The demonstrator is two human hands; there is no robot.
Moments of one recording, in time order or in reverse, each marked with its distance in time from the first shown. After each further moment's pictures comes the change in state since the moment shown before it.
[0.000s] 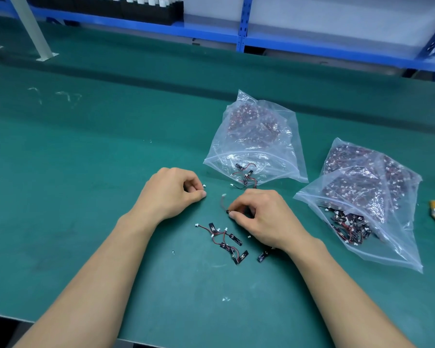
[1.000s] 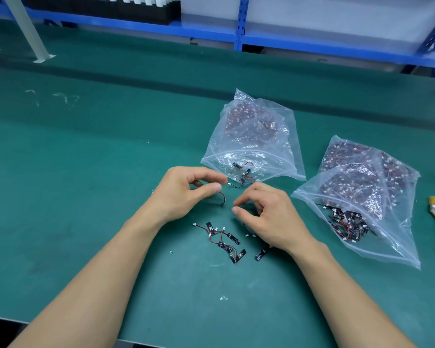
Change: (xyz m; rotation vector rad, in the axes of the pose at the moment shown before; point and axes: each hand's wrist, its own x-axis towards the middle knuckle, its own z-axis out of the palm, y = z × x) left_hand -0.010 0.025 0.001 -0.483 -0.046 0.255; right_hand -0.011 0.006 -0.002 0.127 0.144 0.030
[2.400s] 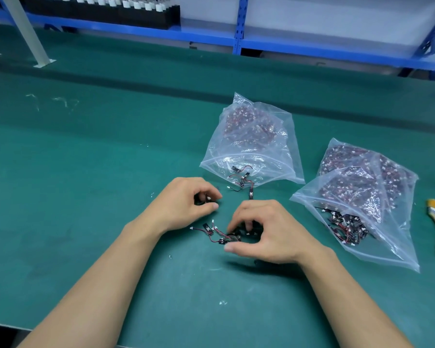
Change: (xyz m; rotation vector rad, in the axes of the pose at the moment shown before) left_hand -0.001 -0.005 0.003 0.297 -0.111 0.001; right_hand -0.008 -0.016 -0.017 0.029 -0.278 -0.178
